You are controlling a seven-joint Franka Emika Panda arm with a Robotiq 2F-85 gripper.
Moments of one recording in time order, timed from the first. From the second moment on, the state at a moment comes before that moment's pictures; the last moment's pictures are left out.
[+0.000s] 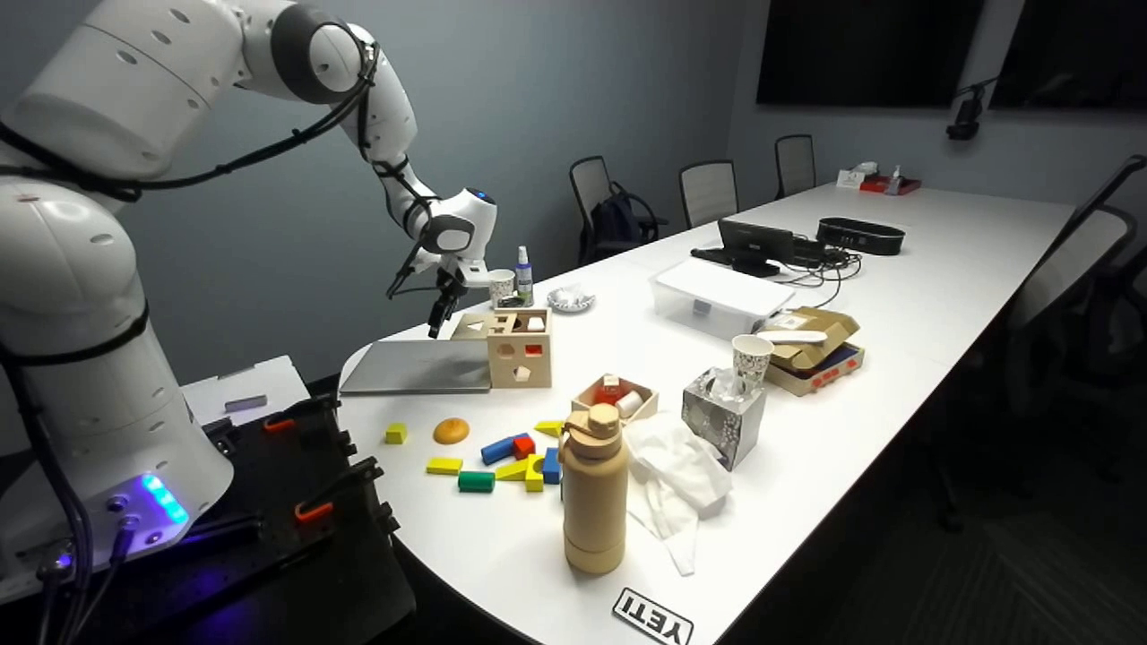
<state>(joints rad) 0.29 0.80 0.15 -1.83 0.40 2.46 0.86</state>
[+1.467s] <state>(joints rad) 0.45 0.86 -0.07 -1.73 0.07 2.47 1.40</state>
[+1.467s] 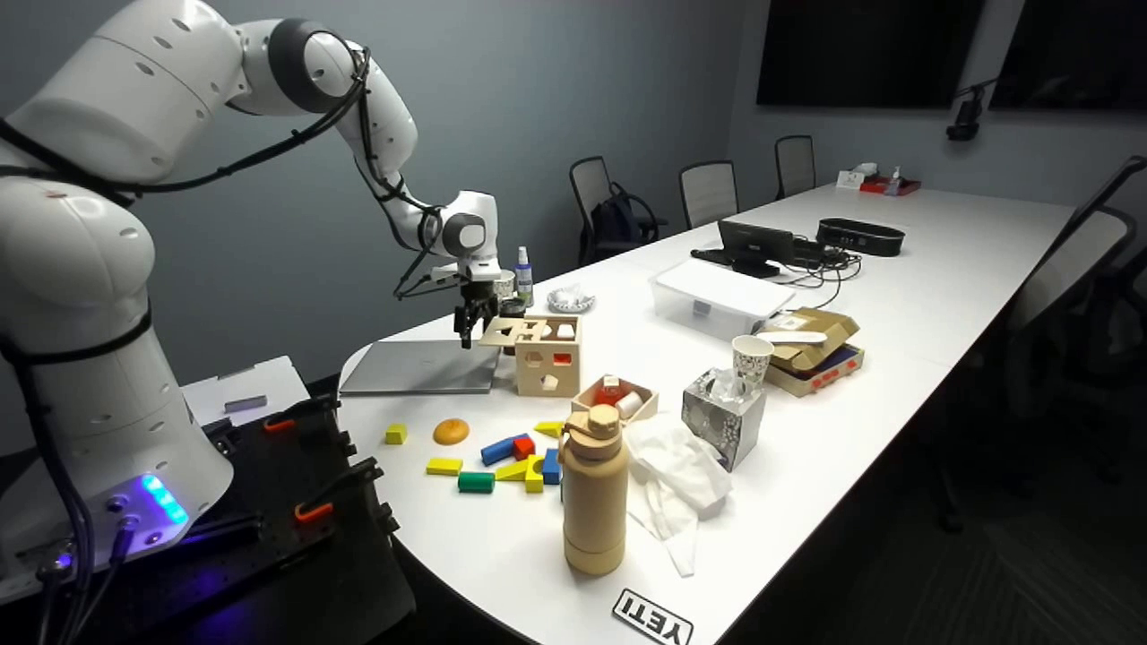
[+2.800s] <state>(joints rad) 0.43 0.86 -0.20 -1.72 -0.11 2.46 1.46</state>
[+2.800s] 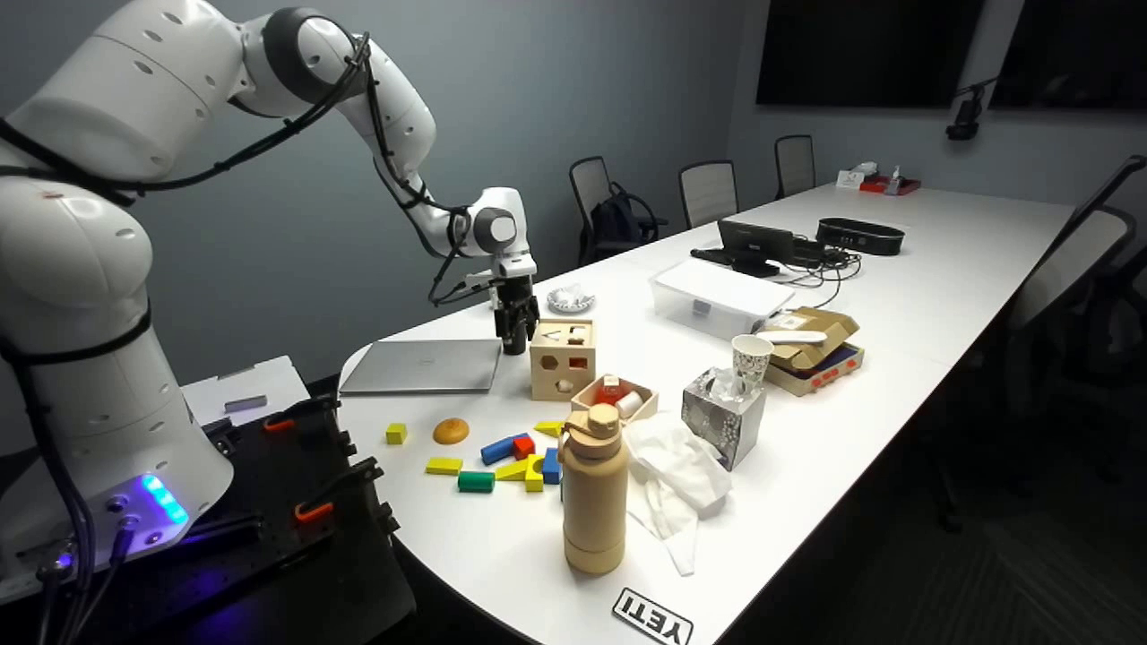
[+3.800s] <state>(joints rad) 0.30 0.43 -0.02 -1.99 -0.07 2.47 1.20</state>
